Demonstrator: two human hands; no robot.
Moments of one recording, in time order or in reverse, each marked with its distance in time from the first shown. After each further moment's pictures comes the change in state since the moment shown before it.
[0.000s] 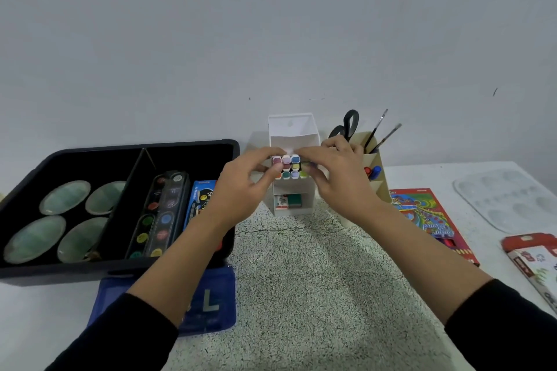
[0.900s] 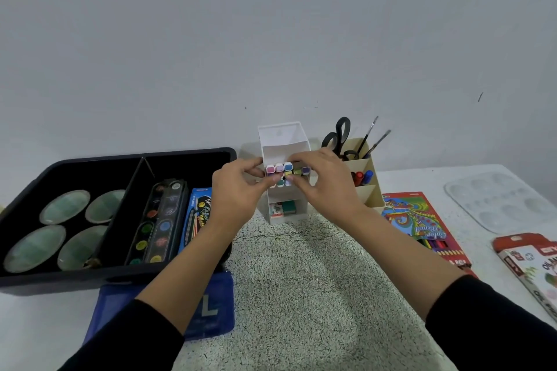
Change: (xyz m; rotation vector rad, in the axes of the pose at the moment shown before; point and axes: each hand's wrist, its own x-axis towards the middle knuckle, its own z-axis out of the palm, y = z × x) left_hand 0.003 0.004 0.009 -0.042 0.215 -0.220; right_hand 0.001 -0.012 0.003 0.116 -0.004 0.078
